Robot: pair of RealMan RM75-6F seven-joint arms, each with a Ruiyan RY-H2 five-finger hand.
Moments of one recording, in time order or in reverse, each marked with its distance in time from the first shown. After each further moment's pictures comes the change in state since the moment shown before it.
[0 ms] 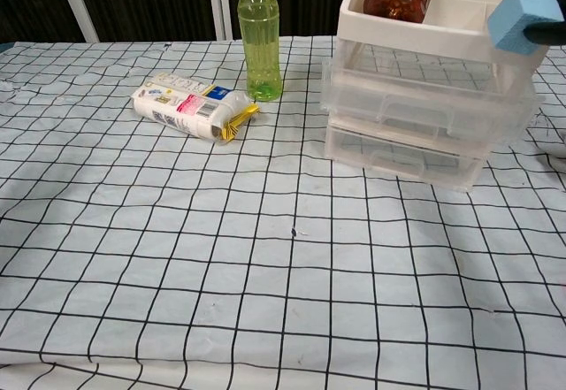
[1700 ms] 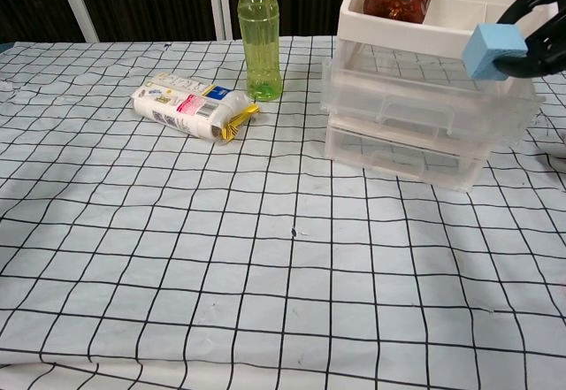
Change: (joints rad) left arm -0.004 0.001 -0.004 -0.004 -0.008 -0.008 -0.008; right arm 0.028 -0.118 -0.051 0.074 0.004 0.045 -0.011
